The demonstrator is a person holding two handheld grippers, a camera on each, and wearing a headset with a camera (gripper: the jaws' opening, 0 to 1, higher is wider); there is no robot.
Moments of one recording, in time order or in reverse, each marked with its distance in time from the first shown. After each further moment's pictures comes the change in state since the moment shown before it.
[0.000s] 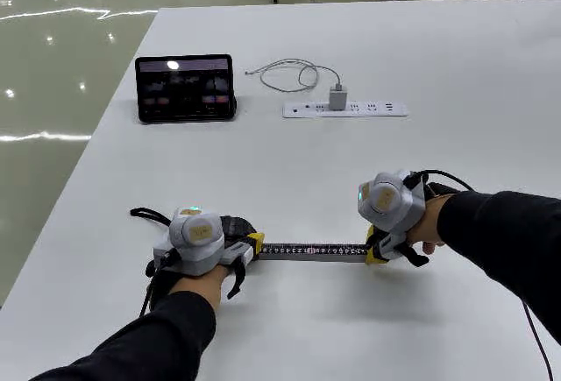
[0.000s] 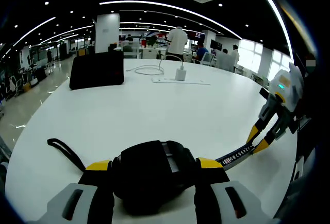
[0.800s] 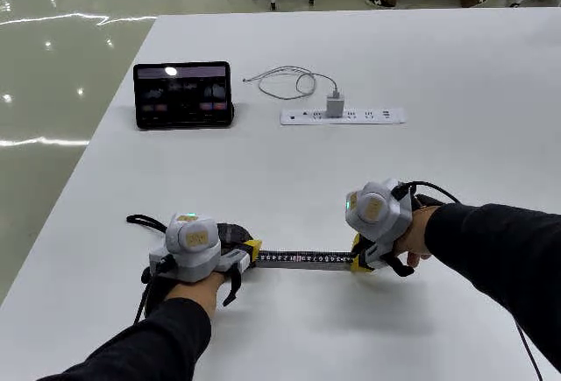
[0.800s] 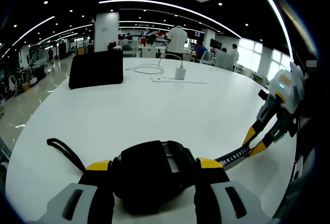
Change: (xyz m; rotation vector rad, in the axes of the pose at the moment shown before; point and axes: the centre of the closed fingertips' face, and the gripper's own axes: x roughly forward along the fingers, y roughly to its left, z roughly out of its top) left arm 0.001 0.000 0.000 0.000 0.011 -0.005; right arm 0.007 0.004 0.017 -0.002 -0.046 -0.003
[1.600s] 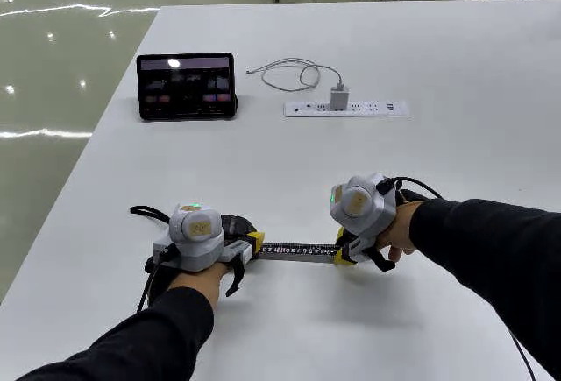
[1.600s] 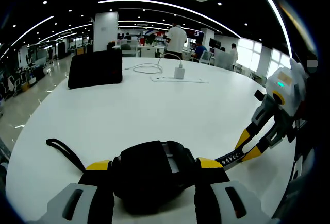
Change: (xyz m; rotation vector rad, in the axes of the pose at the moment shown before) left arm 0.000 0.000 0.000 0.002 0.005 -0.007; right arm 0.016 0.004 0.029 0.004 -0.038 -0.007
